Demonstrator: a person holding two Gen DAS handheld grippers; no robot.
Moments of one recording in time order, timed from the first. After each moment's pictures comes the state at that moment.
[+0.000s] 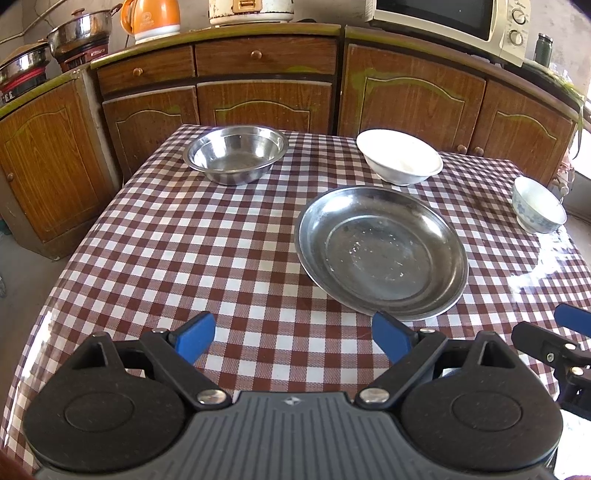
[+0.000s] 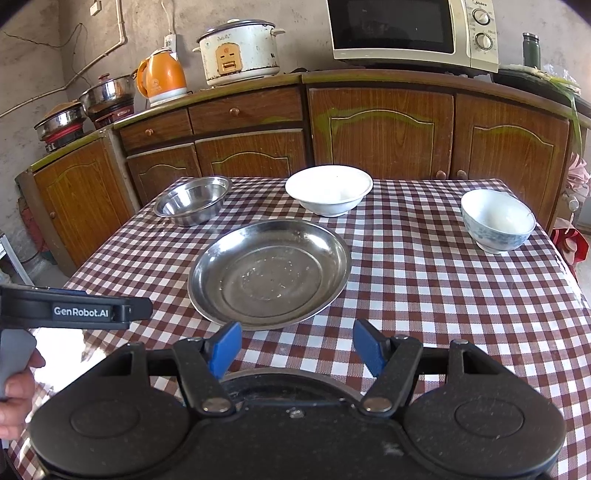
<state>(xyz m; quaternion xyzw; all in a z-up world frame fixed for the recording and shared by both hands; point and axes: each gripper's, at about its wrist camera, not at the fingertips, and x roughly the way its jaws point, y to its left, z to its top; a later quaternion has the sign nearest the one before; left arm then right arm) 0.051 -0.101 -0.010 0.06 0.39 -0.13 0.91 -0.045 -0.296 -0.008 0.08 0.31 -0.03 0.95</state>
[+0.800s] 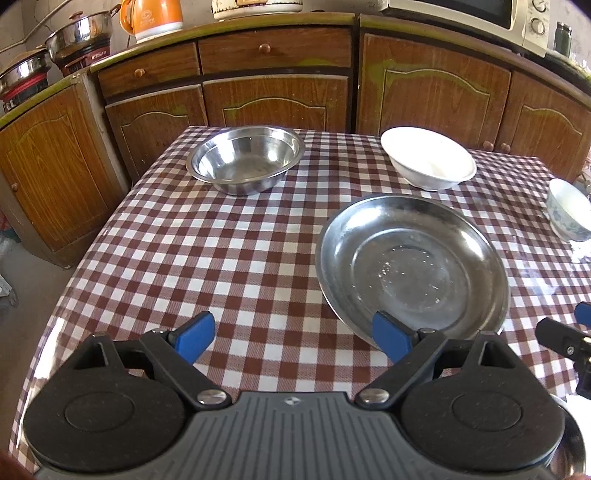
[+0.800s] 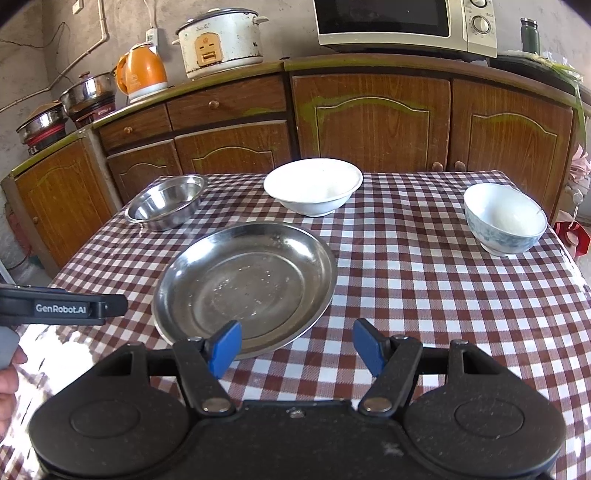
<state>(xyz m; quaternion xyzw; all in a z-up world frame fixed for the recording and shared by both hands) 0.099 -0.113 -0.023 0.08 0.40 -0.11 0.91 0.004 -0.319 -0.026 0.09 0.32 -0.04 0.94</state>
